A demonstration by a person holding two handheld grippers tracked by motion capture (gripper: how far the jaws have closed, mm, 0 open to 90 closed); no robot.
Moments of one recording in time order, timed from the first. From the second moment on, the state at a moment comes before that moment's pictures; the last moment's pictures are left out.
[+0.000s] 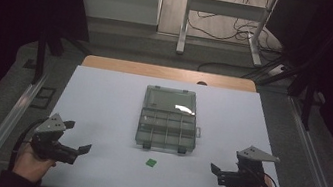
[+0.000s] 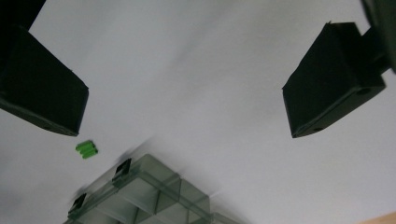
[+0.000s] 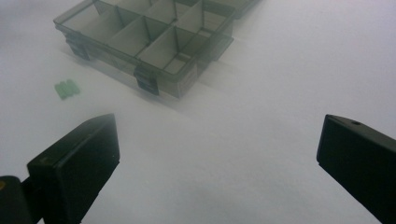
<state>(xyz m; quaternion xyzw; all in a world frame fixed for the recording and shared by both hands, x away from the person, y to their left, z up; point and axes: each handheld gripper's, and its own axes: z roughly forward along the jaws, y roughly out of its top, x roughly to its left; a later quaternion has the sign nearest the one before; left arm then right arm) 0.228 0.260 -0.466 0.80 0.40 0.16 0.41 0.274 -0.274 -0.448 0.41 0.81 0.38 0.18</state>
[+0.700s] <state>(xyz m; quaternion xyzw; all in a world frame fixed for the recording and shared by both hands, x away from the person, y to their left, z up) 0.225 0.266 -0.470 0.80 0.41 0.15 0.41 0.270 -0.282 -0.460 0.43 0.82 0.36 0.16</state>
